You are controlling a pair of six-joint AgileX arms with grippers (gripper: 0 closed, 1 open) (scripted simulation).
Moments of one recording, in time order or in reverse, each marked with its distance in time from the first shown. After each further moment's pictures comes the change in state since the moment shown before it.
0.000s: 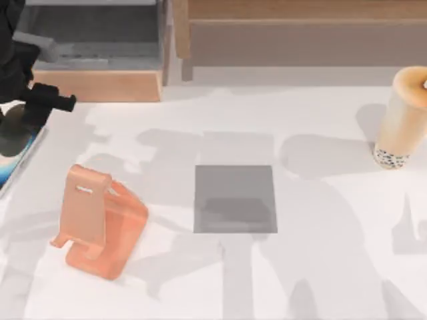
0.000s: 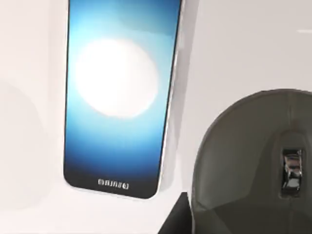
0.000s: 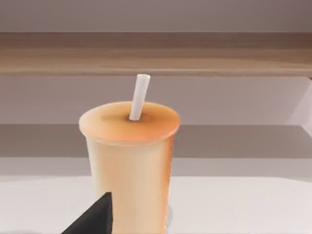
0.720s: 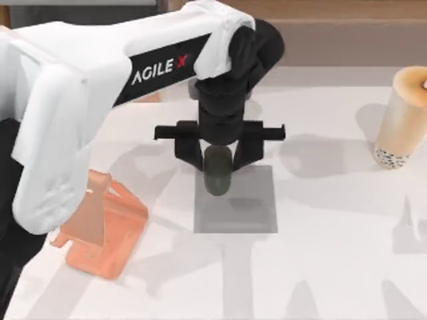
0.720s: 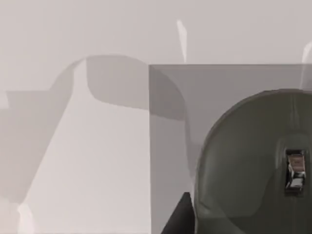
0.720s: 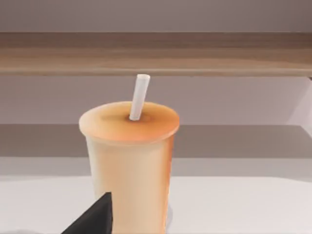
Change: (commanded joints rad) left arm -0.588 0.402 0.380 -0.056 0.082 -0.761; right arm 0.000 0.000 0.000 0.000 0.000 0.000
